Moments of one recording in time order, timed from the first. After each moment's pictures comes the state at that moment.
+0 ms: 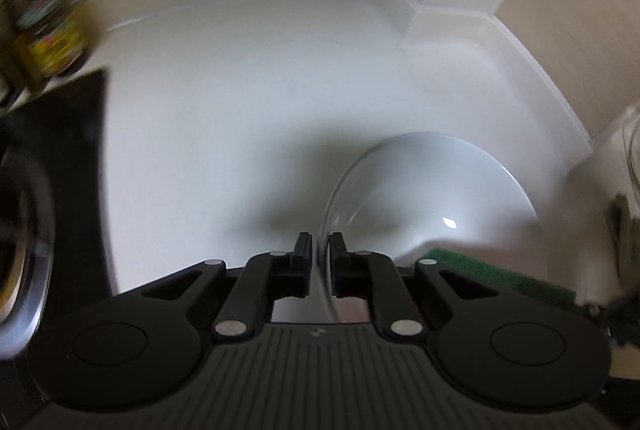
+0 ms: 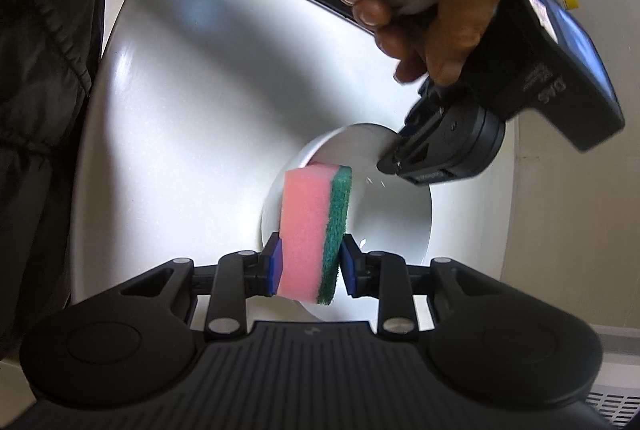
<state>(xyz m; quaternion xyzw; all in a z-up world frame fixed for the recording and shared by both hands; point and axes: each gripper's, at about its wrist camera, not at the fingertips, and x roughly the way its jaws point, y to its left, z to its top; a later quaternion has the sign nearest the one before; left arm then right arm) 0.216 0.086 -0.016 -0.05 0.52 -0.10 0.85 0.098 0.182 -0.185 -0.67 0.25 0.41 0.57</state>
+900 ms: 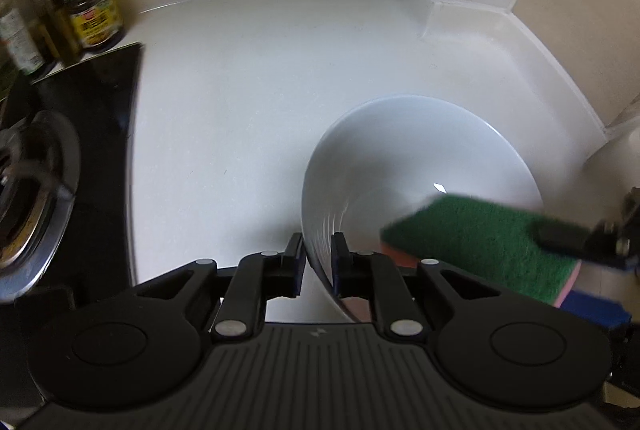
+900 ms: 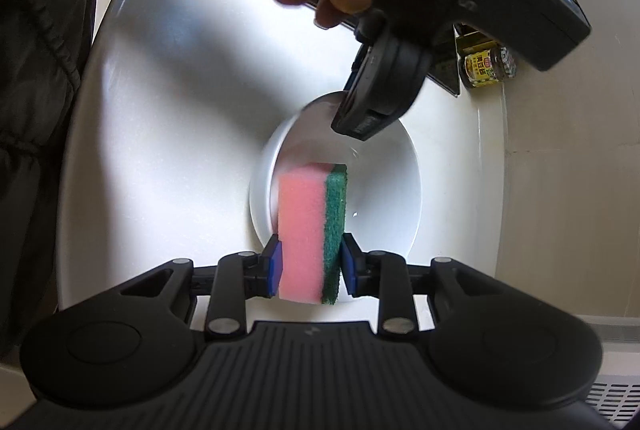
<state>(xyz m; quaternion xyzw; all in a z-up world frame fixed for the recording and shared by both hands) 0.213 0.083 -0.025 -0.01 0.52 -0.09 0.85 0.096 0.117 -0.129 -0.67 0.23 0.41 0.57</state>
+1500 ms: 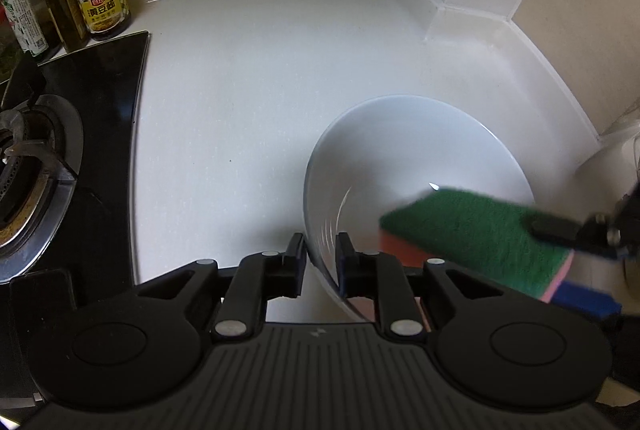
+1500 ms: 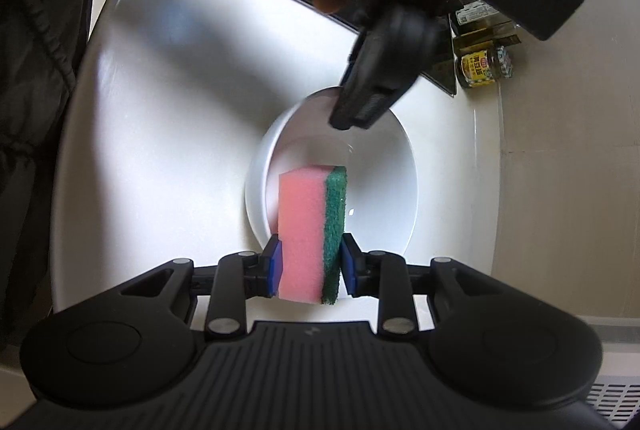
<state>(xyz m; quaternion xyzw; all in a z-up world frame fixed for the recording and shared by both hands) 0.199 0.088 -0.027 -0.04 0.51 -0.08 0.85 0.103 0.117 -0.131 -0.67 0.23 0.40 0.58</state>
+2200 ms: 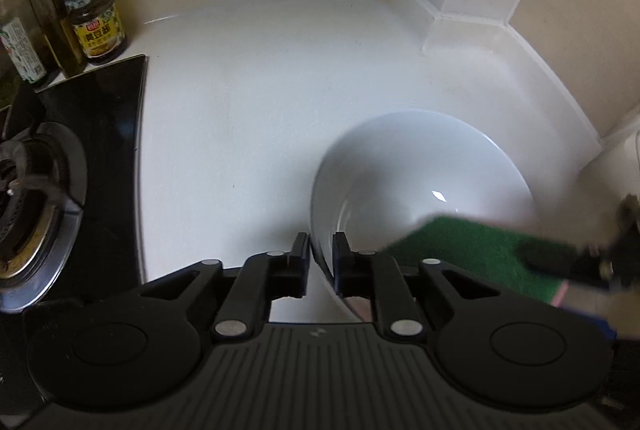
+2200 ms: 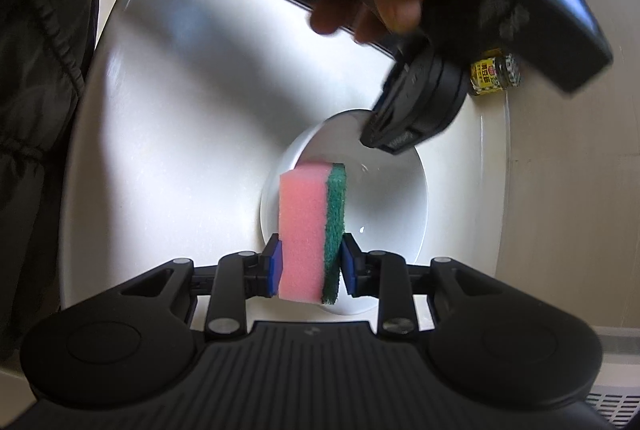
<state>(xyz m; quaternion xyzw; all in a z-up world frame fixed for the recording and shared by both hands) 0.191 0.084 -0.017 -0.01 0.50 -0.08 0.86 0.105 0.130 -0.141 -0.67 0.23 0.40 0.57</state>
